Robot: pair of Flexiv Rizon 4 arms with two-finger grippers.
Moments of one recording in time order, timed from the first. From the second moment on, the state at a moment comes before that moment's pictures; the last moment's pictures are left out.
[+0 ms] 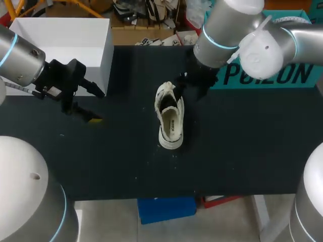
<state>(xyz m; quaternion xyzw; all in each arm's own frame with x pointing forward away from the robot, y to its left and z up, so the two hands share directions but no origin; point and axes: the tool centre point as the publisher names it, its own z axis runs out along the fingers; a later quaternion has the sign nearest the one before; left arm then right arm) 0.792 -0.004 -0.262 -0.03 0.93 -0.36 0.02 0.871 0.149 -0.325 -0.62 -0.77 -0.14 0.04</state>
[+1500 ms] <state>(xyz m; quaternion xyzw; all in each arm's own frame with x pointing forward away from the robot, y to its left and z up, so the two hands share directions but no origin) 0.792 -0.004 -0.262 -0.03 0.93 -0.36 0.02 0.884 0.151 -0.401 -0.58 -0.81 -0.08 0.07</state>
